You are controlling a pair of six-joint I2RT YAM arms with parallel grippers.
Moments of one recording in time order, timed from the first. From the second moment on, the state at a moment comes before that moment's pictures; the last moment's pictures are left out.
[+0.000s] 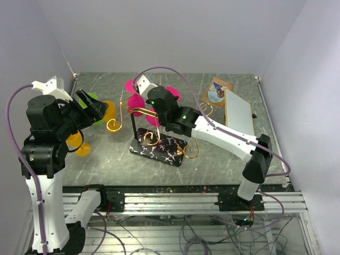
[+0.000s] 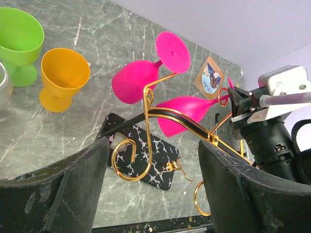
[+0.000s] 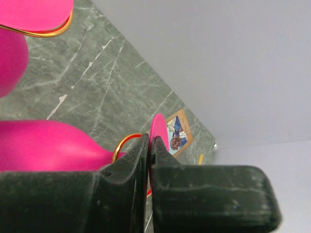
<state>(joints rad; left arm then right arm) 0.02 0.86 1.49 -0.97 0.23 -0.53 1.04 1.76 1.70 -0.31 0.83 -0.54</state>
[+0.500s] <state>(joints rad) 0.02 0.86 1.51 -0.98 0.23 -0.52 1.04 1.76 1.69 -0.32 0.85 -0.59</state>
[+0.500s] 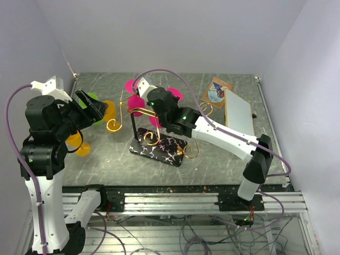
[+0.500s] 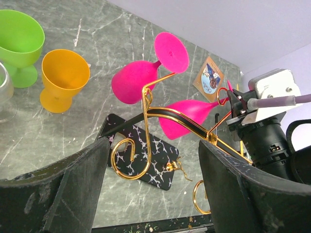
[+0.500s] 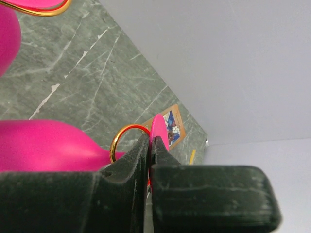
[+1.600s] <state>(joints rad) 0.02 0.85 1.53 -1.00 0.23 -0.52 1.12 1.73 1.72 -0.25 0.79 -0.61</state>
